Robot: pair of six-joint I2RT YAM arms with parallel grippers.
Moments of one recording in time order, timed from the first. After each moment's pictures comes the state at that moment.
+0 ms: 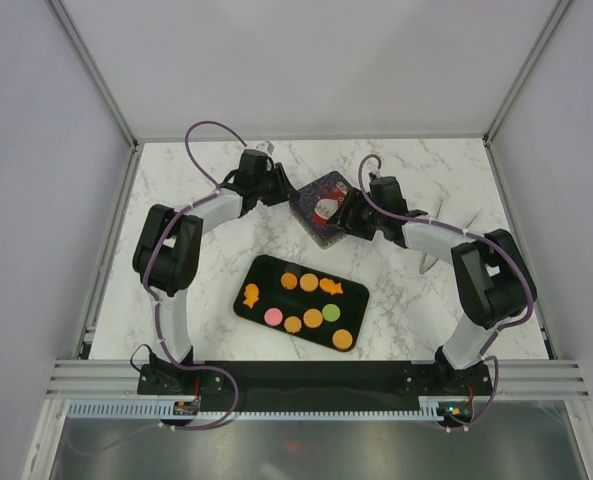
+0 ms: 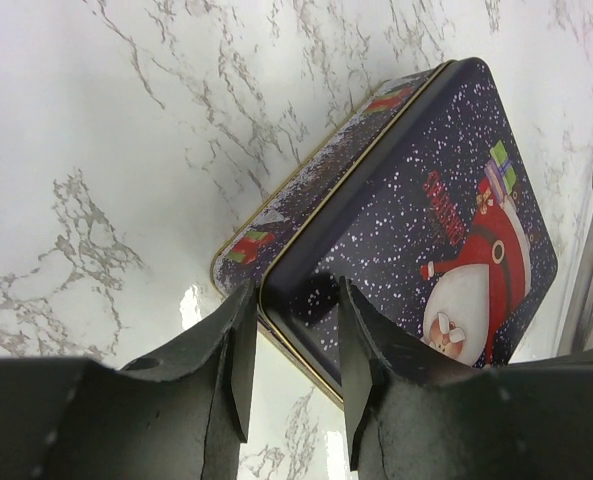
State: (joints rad) left arm -0.39 2.03 1.38 -0.01 0.22 -0.59; right arm 0.38 1.72 0.99 0.03 -0.25 0.76
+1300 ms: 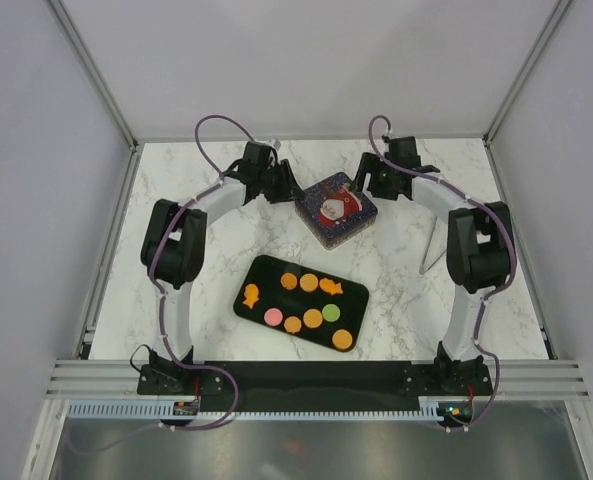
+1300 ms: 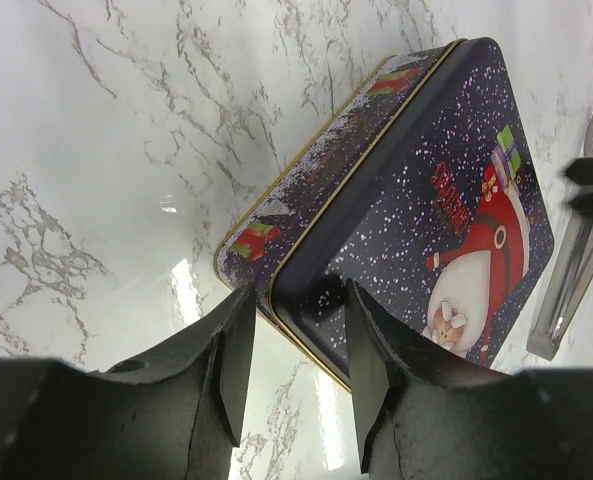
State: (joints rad) left arm -0.38 2.11 1.55 -0.18 0.30 -0.56; right arm 0.20 1.94 1.46 -0.26 -0.20 0.41
